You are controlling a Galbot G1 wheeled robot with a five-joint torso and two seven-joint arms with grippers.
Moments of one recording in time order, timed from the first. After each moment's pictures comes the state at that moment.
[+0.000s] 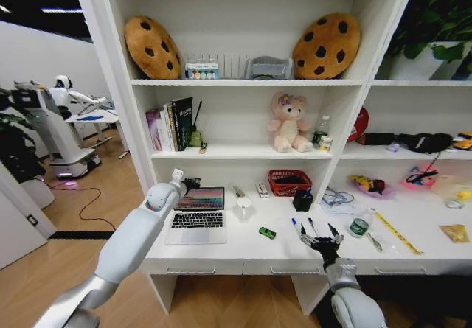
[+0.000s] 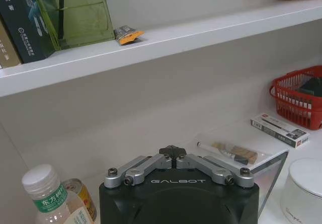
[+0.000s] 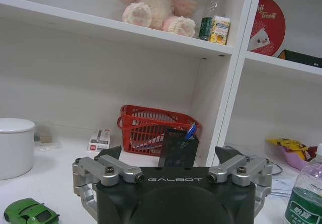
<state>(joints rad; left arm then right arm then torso) 0.50 -1.10 -0.06 -1.55 -0.49 0.71 0.04 -1.53 1.32 0.71 1.98 0.11 -0.11 0.07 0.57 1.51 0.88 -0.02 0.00</state>
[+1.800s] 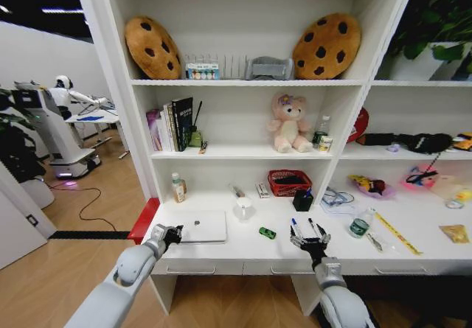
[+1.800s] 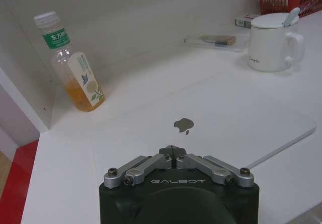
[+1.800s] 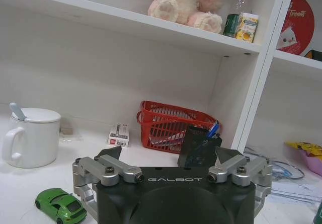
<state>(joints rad) 1.20 -1.03 -0.33 -1.89 -0.24 0.62 0.12 -1.51 1.31 0.62 1.97 0.06 -0.12 0.09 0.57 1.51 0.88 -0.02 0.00</state>
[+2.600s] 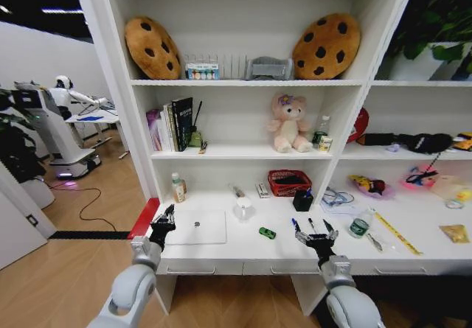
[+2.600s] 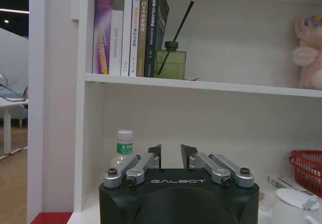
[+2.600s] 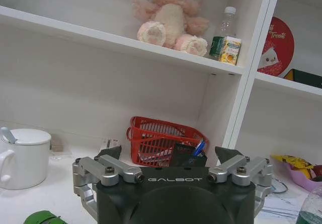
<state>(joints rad) 1.41 -1.19 -0.50 -2.15 -0.43 0.23 -0.13 -1.56 1.28 0.65 2.08 0.09 -0.15 0.13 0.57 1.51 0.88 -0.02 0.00</state>
